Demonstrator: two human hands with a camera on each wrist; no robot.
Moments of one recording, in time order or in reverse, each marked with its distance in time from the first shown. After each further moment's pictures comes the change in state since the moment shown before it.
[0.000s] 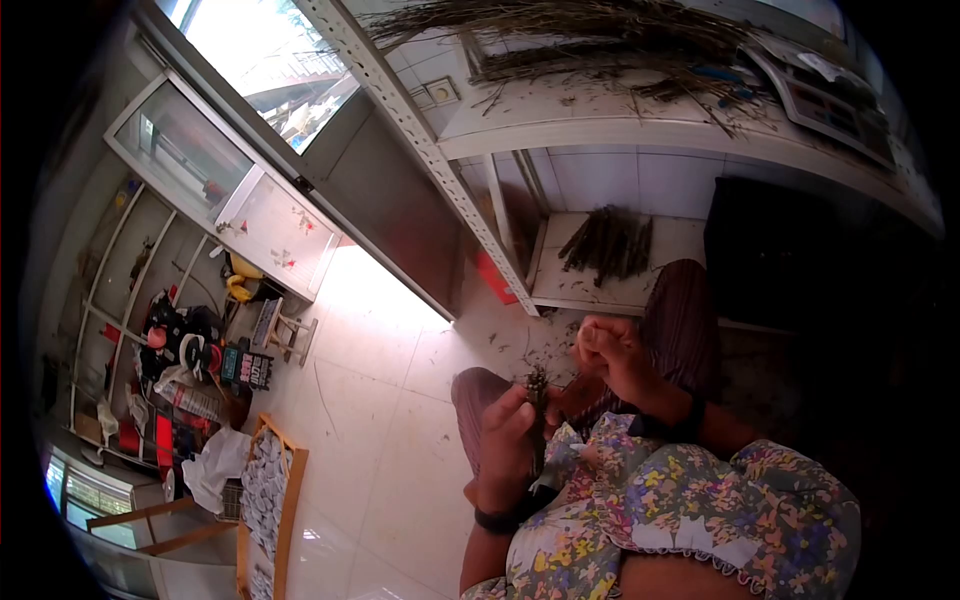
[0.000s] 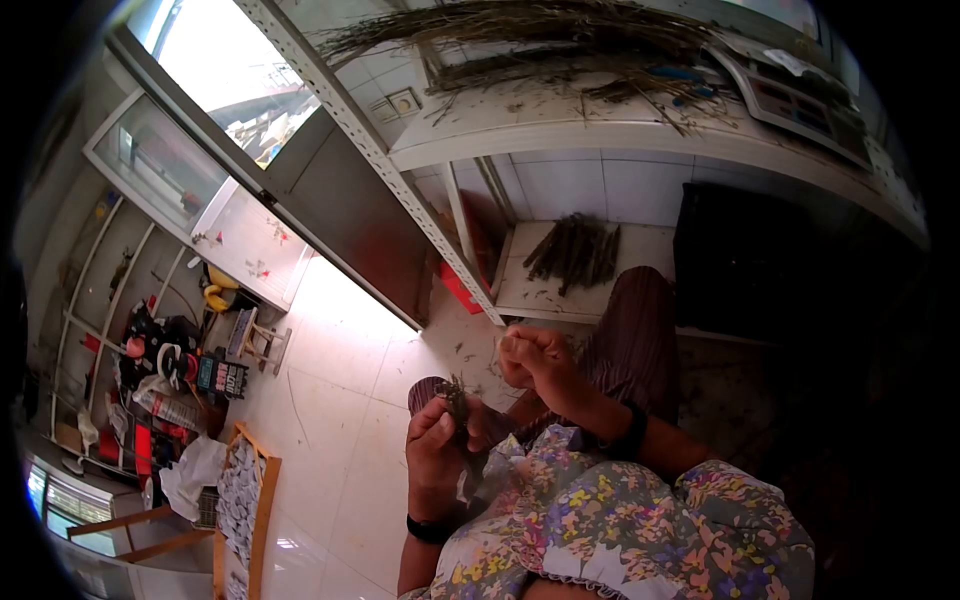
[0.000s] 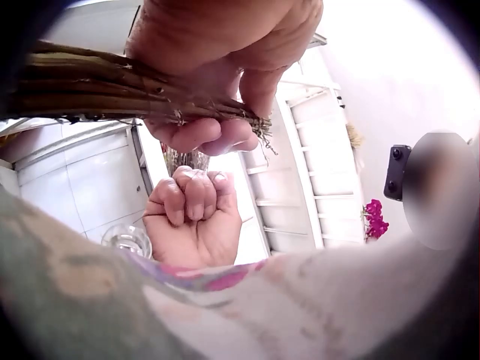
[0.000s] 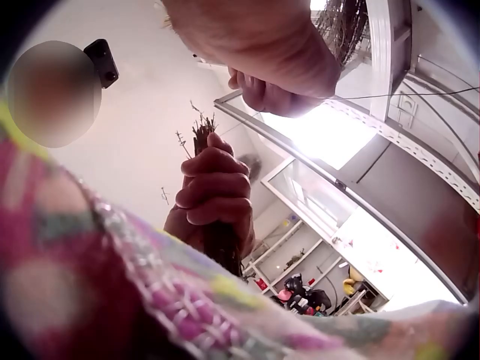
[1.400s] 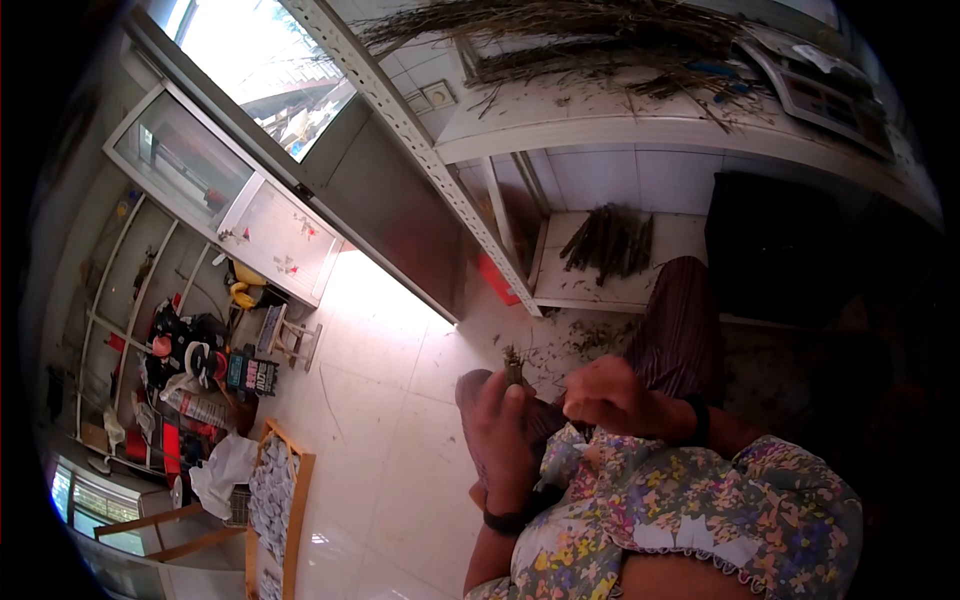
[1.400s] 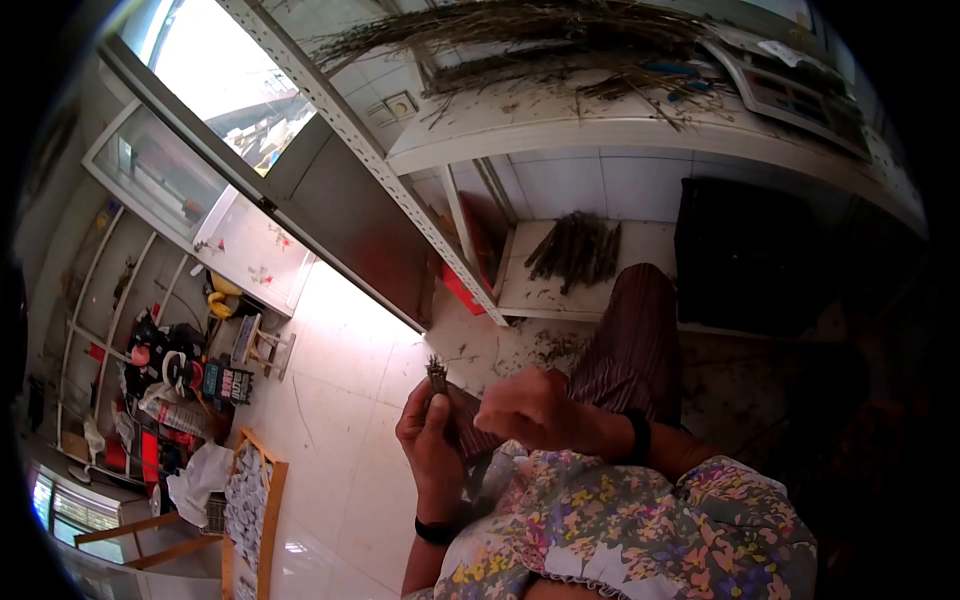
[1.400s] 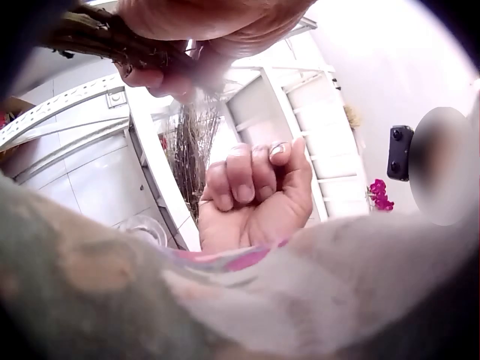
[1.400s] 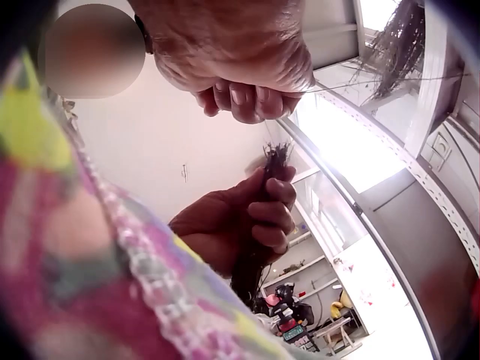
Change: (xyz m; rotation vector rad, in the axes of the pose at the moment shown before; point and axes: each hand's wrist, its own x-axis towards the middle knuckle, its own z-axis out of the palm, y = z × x) left_hand 0.011 -0.006 0.000 0.714 0.453 0.260; right_hand -0.012 -0.009 0.022 -0.768 -0.244 -0.593
